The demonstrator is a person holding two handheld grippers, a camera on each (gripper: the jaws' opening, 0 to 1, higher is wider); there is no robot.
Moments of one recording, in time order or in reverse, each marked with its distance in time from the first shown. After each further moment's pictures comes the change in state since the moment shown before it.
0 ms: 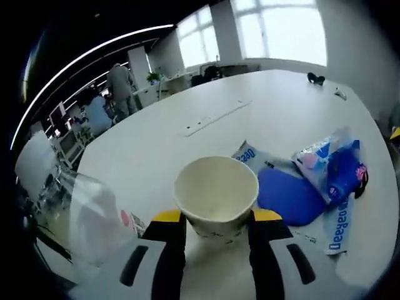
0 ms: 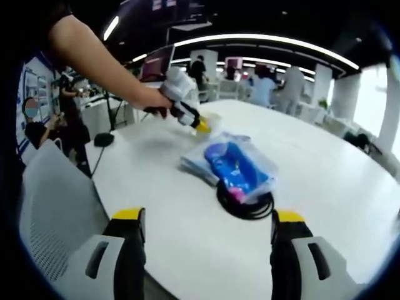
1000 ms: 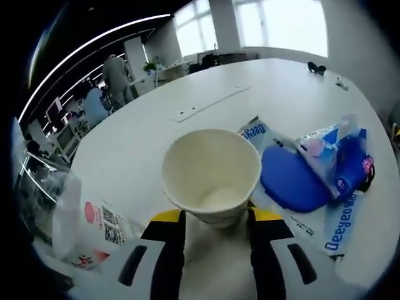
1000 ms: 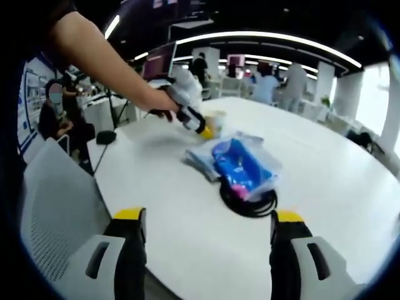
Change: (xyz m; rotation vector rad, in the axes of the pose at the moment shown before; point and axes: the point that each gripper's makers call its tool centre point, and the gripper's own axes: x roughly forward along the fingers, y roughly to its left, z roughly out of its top) left arm 0.016 -0.007 -0.010 -0.027 0.043 0.002; right arm 0.002 0.003 -0.004 0.000 0.019 0.019
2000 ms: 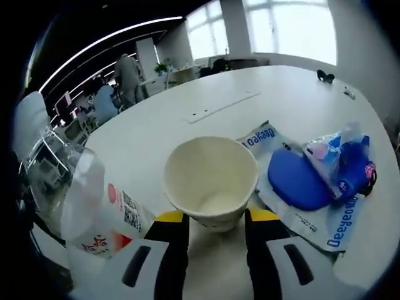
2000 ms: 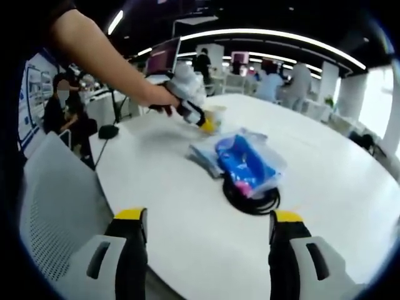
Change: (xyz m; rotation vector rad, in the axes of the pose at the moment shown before) left arm -0.006 0.011 -0.005 -0.035 -0.016 0.040; right arm 0.001 0.004 -0.005 -0.024 0.027 0.013
